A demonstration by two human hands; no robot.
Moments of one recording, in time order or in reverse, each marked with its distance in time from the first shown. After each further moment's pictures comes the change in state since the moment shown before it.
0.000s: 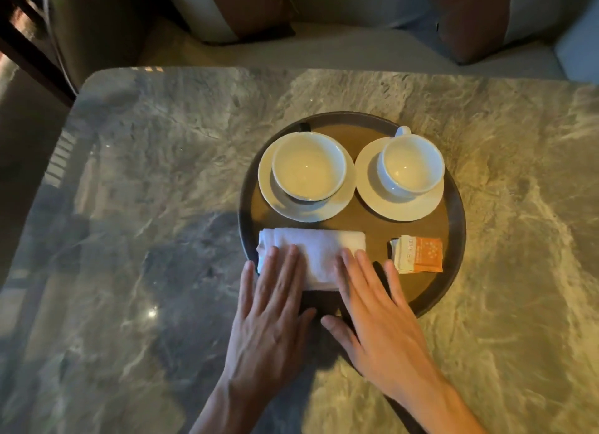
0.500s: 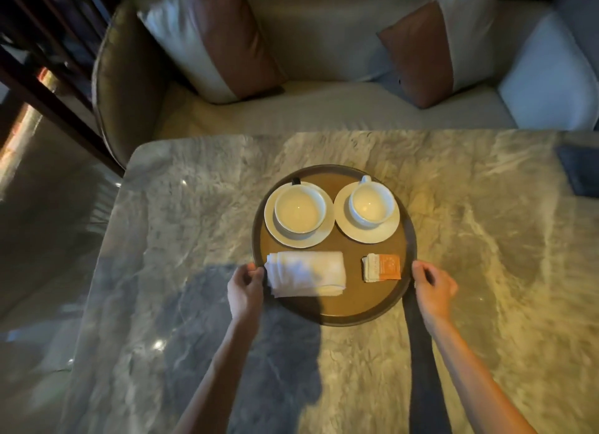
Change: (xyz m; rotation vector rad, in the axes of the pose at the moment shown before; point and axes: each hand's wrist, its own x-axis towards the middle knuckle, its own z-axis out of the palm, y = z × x) left_hand 0.052 -0.030 -0.029 -1.044 0.182 -1.025; right_hand -0.003 0.119 -0.003 0.909 0.413 1.026
